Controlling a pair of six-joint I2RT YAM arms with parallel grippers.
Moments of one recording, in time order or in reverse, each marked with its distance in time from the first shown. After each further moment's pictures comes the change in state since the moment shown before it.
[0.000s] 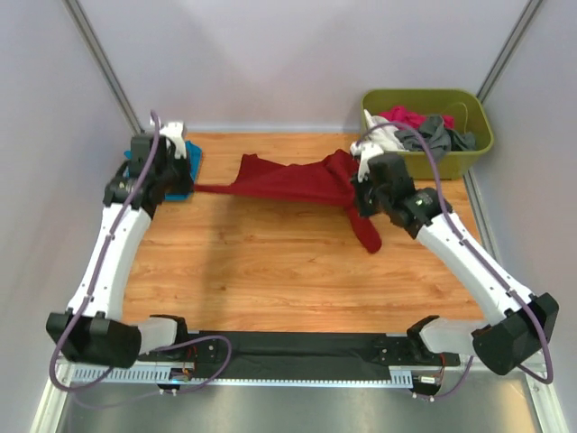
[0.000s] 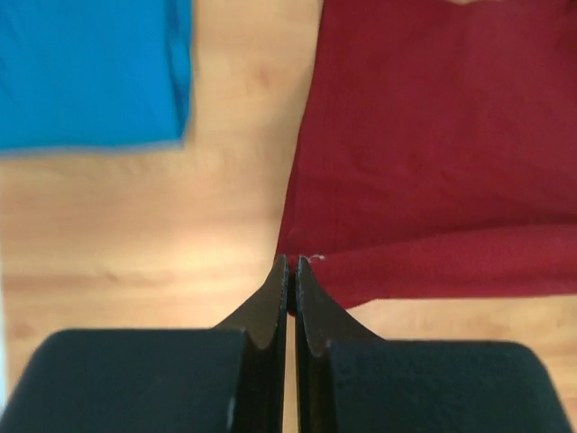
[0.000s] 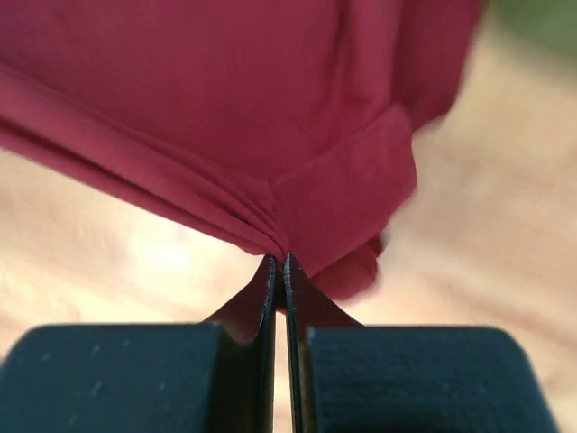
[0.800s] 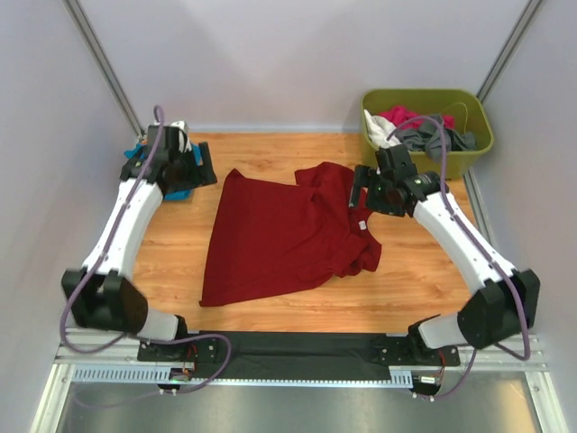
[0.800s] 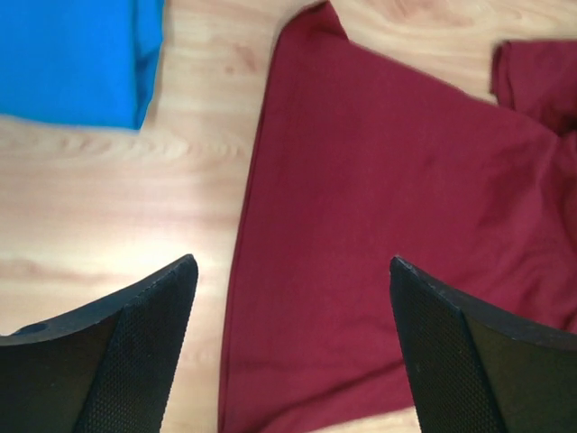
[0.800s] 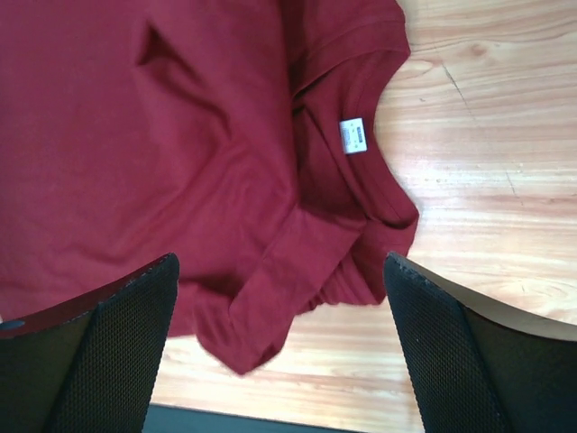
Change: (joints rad) left arm 0.003 0.084 -0.070 -0.037 0.008 -0.233; right arm -0.131 0.093 -0.026 -0.142 -0.038 0.402
